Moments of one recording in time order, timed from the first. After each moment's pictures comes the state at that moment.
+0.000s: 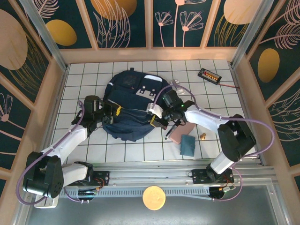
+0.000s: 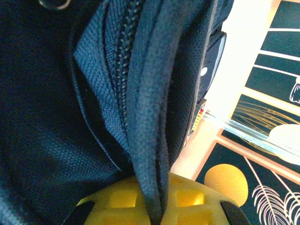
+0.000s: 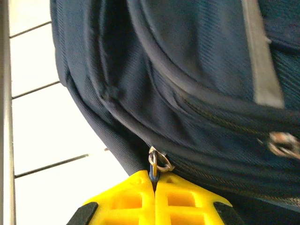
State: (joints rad) left arm -0.25 1.19 0.62 -0.04 0.41 -1.58; right arm 0.68 1.61 1.03 -0.42 -0.57 -0.46
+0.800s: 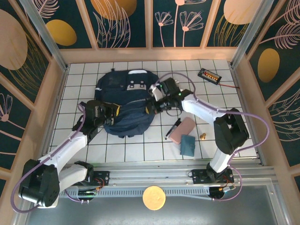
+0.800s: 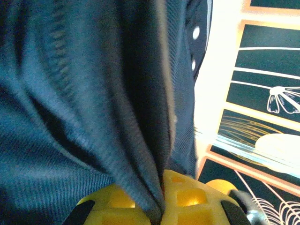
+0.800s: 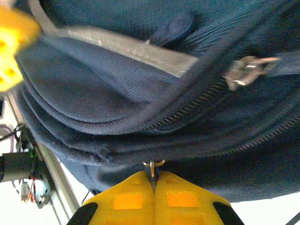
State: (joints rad) left arm -0.32 1.07 0.53 0.03 0.21 -1.61; right arm 0.61 1.73 1.31 -0.47 -0.57 0.20
